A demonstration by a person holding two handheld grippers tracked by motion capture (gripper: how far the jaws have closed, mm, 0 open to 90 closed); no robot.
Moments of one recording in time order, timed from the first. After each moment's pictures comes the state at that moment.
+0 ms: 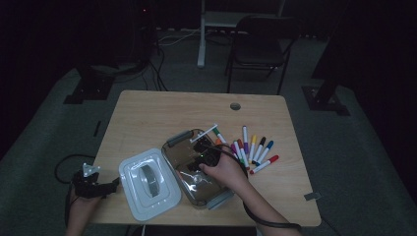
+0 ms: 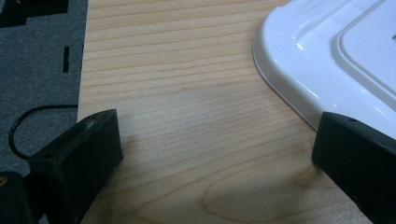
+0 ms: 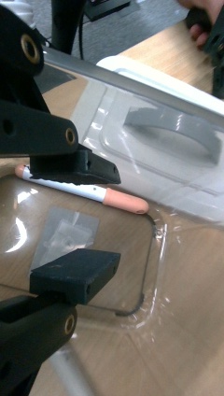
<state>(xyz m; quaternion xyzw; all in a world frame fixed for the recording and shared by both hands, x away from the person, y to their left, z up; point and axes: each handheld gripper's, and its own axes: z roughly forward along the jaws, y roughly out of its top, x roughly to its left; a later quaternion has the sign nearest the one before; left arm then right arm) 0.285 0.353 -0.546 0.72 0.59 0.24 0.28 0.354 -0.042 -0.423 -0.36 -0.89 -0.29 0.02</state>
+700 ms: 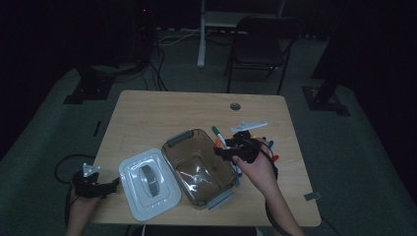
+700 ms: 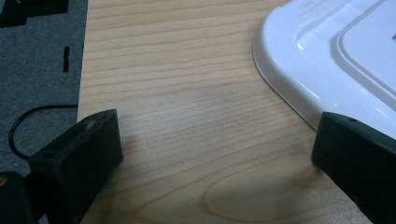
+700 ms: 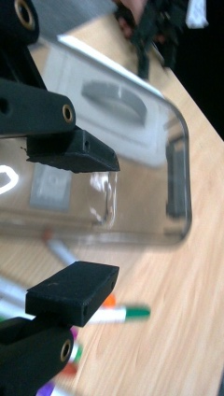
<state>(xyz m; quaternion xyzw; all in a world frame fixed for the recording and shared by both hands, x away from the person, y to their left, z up) 0.285 0.354 -0.546 0.72 0.59 0.24 0.28 0.338 -0.143 -0.381 -0.41 -0.81 -0.41 -0.10</state>
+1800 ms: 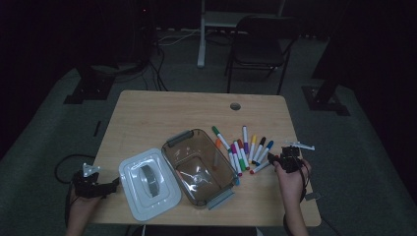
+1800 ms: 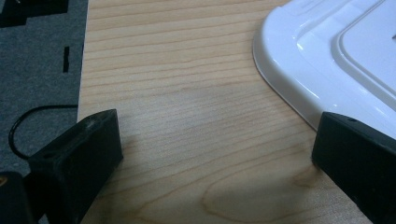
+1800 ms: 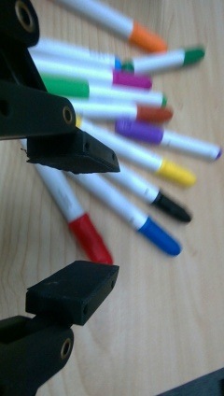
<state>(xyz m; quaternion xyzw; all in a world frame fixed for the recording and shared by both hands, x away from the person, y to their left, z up) 0.285 0.353 -0.546 0.72 0.59 0.24 0.28 0.352 -0.286 -0.496 -0.67 -0.64 -0.32 -0.19</state>
